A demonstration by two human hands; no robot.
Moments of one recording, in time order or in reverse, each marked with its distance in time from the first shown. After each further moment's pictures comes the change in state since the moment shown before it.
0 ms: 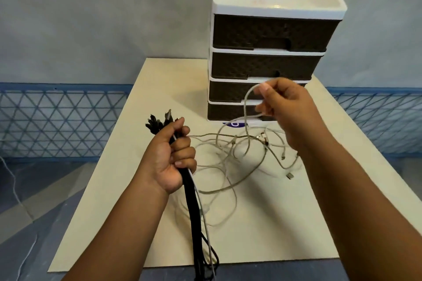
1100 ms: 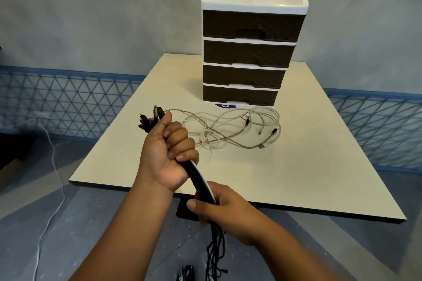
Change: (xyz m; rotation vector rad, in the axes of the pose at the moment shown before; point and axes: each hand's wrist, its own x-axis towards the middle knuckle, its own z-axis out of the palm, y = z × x) left_hand -0.101 -0.122 0.039 -0.239 -0.259 0.198; right_hand -0.222 0.075 -0.021 0.157 -0.841 0.209
